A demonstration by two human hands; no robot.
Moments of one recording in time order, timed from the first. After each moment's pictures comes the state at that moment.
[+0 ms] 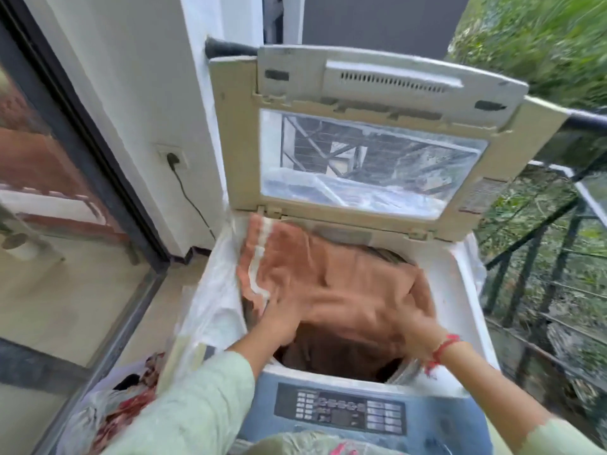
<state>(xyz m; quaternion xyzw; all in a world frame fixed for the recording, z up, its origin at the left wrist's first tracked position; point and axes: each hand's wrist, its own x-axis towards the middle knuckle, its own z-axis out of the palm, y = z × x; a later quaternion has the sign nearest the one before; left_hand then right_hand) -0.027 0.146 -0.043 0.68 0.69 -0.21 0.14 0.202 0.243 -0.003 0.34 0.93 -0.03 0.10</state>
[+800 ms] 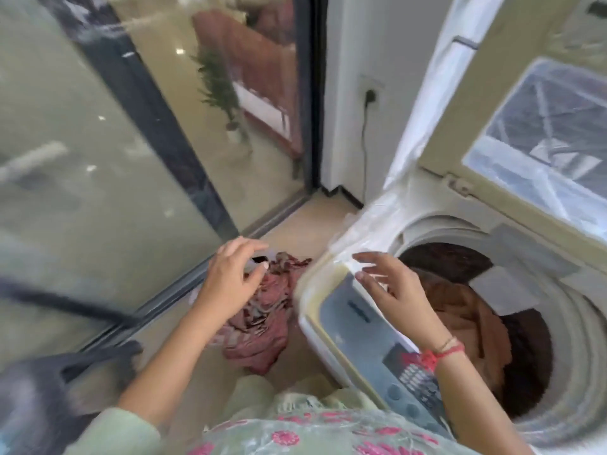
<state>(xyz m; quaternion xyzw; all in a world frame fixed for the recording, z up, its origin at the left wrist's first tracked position) -0.114 -0.144 -0.002 0.25 0.93 0.28 0.02 0.023 0.105 0.024 0.12 0.86 -0.49 -0.06</state>
